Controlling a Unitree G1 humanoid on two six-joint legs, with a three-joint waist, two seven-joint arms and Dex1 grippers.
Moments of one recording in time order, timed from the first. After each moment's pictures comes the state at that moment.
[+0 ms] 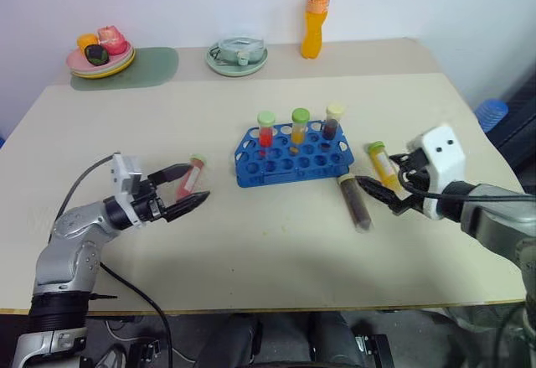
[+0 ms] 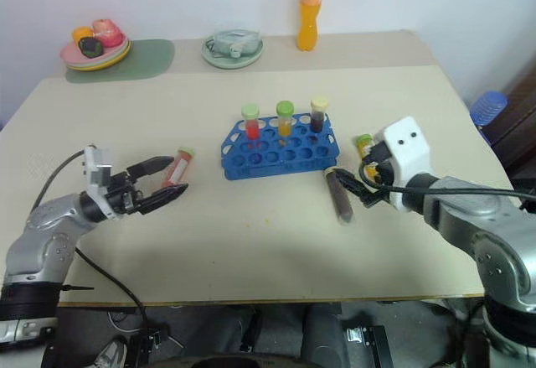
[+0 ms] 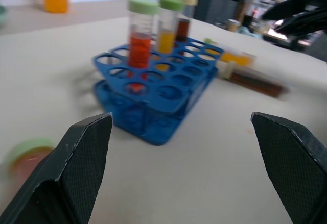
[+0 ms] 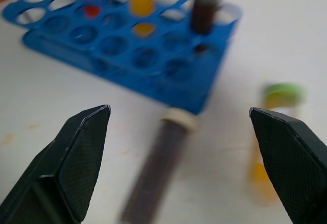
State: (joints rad) left arm -0.18 0.61 0.21 0.02 -0.62 0.25 -1.16; right arm -0.35 -0.76 -0.32 -0.66 0.81 1.47 0.25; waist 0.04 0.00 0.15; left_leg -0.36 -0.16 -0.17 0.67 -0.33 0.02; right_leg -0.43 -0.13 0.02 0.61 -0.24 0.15
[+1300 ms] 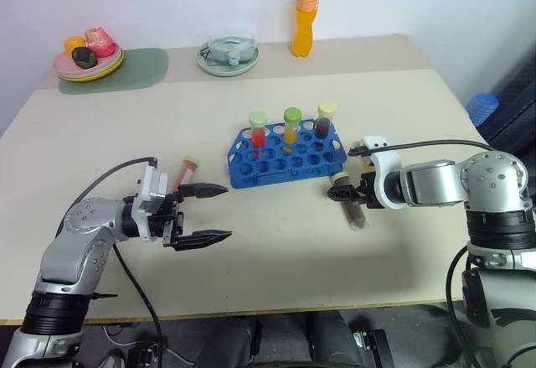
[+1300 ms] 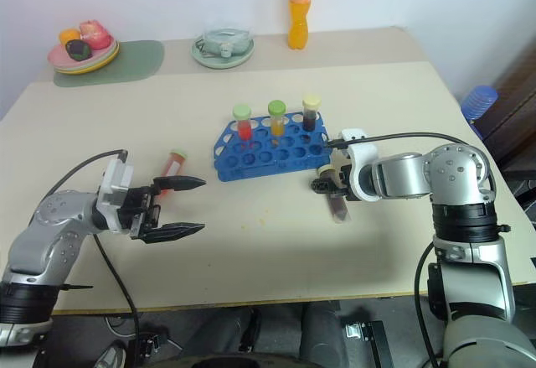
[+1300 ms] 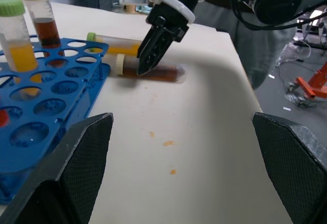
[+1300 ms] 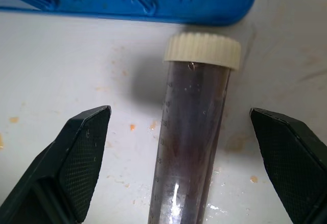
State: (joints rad) left arm -0.16 0.67 0.09 -0.16 -0.61 0.26 -1.34; right arm -0.69 -0.66 -0.06 0.00 1.33 1.61 -0.38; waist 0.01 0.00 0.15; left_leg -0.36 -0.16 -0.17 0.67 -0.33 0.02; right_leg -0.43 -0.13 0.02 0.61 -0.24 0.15
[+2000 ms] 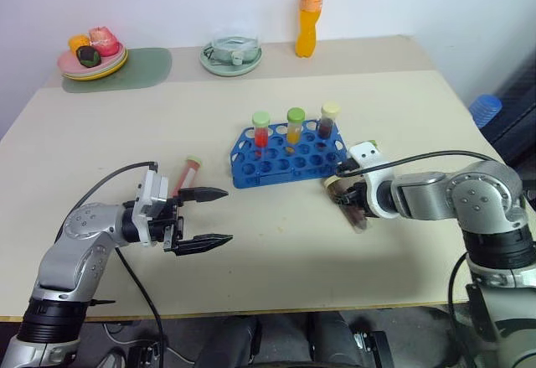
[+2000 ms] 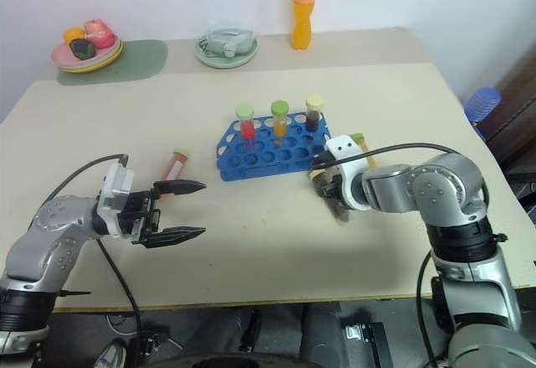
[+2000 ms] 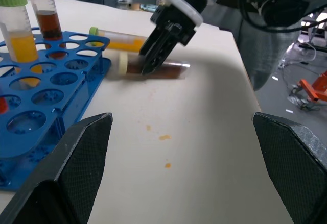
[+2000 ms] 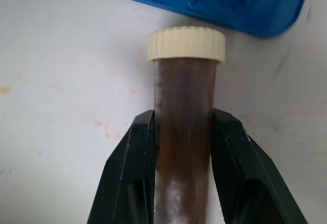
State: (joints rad) left arm -0.13 0.68 0.09 -0.19 -0.62 0.27 -1.31; right arm -0.61 -0.77 0.07 -0.32 1.07 1.53 -0.07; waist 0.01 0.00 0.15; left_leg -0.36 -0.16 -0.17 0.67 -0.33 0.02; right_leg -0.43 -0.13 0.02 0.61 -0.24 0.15
